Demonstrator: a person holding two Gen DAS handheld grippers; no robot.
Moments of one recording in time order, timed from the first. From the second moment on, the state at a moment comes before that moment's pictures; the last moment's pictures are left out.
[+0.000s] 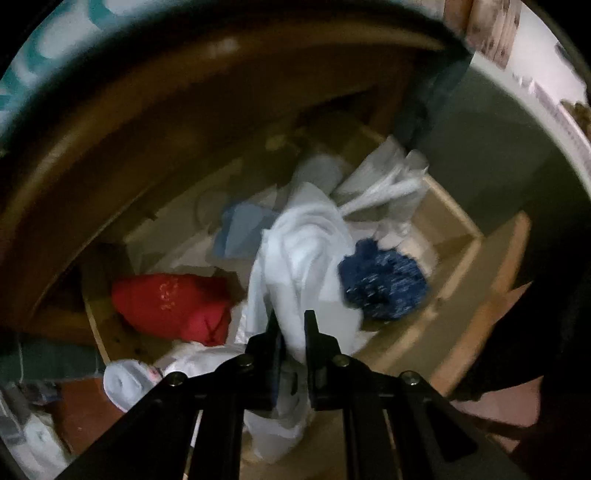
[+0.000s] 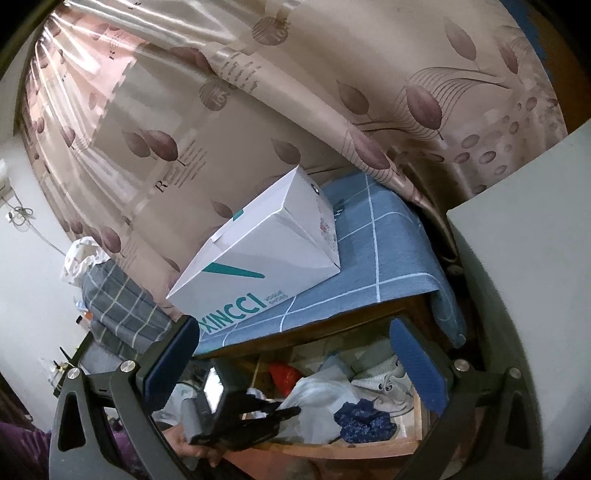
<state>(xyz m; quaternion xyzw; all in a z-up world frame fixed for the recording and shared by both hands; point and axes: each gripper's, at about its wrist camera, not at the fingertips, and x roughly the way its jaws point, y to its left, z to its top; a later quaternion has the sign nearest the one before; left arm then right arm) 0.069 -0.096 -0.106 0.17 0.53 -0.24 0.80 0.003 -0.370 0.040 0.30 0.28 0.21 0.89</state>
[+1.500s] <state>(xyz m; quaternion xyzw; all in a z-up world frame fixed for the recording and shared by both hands) 0.016 0.000 0.049 -0.06 0.40 -0.20 0.89 0.105 -0.180 -0.167 -0.07 0.72 0.16 0.68</state>
